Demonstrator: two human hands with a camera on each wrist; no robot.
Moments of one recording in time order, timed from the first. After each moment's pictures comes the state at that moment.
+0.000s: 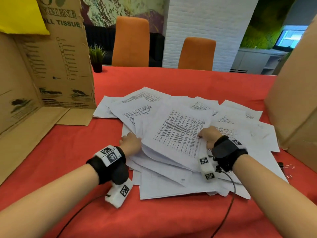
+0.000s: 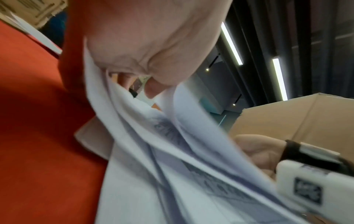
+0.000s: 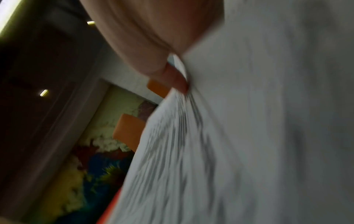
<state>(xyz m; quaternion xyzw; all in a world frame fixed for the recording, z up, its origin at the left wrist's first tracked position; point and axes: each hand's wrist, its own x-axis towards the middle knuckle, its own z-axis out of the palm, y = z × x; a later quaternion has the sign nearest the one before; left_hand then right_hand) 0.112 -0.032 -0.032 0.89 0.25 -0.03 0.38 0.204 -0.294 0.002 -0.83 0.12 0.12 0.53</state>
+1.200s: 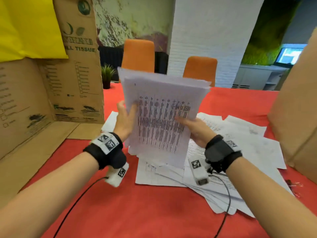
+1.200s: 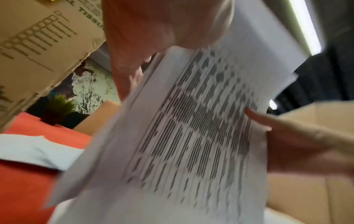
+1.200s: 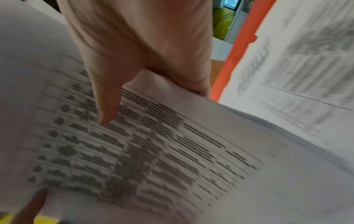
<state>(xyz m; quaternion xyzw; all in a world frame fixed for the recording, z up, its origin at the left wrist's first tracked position) 0.115 -0.001 0.076 0.76 0.07 0.34 0.55 0.174 -0.223 0.076 -0.67 -0.21 0.11 0.70</state>
